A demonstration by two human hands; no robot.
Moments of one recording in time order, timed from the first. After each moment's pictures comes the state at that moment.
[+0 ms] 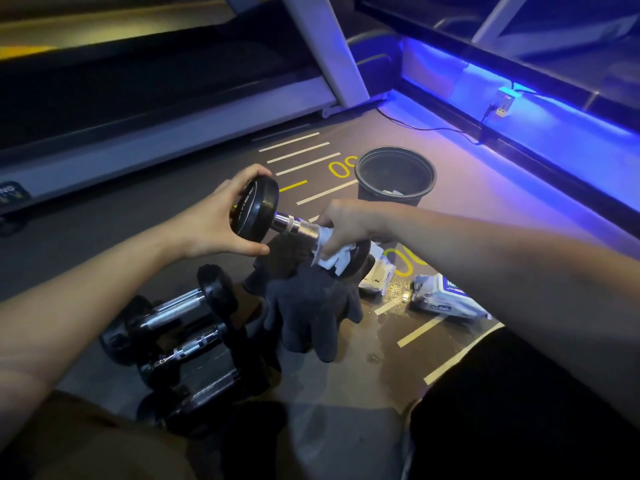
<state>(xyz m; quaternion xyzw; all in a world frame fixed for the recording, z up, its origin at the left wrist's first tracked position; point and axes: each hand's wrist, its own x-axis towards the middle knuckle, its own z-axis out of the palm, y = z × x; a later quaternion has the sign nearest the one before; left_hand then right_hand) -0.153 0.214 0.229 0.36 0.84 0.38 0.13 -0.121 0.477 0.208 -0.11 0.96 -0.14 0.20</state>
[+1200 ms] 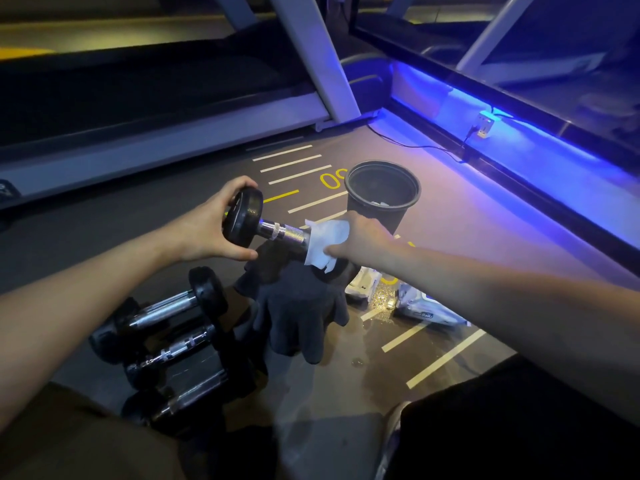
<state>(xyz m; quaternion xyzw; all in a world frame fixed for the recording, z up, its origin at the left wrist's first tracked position) -0.146 0.205 0.222 0.35 0.85 0.36 0.11 -0.059 0.485 0.204 0.13 0.96 -0.23 0.08</state>
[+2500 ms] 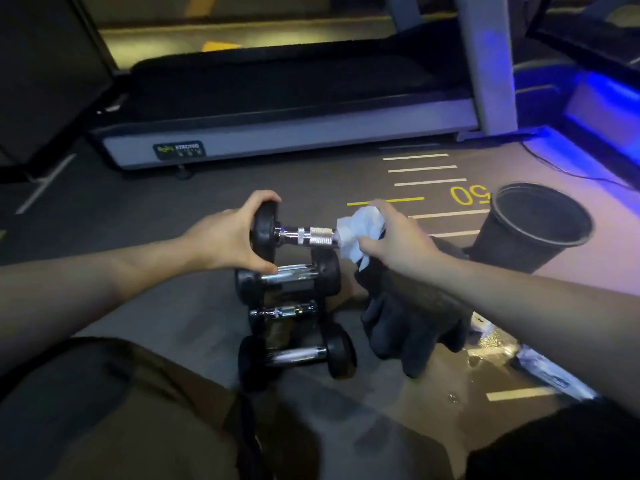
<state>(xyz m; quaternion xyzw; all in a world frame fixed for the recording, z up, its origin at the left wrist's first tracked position) -0.067 0.038 0.239 0.09 0.98 0.17 0.07 -0.092 0.331 0.201 -0.09 0.93 -0.34 0.02</state>
